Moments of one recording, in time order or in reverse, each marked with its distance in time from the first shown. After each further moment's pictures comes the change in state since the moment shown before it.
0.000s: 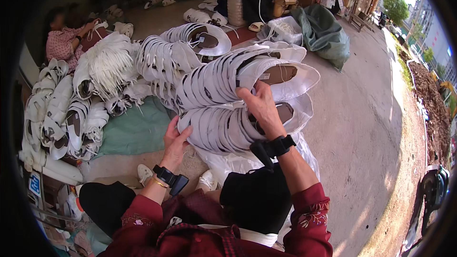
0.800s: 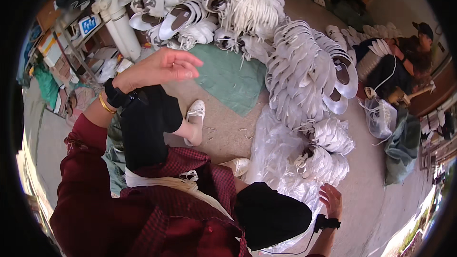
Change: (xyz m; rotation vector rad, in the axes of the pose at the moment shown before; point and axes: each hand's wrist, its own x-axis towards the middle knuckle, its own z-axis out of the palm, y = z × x) left_hand -0.149 0.231 -0.128 0.863 -0.102 0.127; right_hand -0.043 0.160 -0.159 -0.150 -0.380 0.591
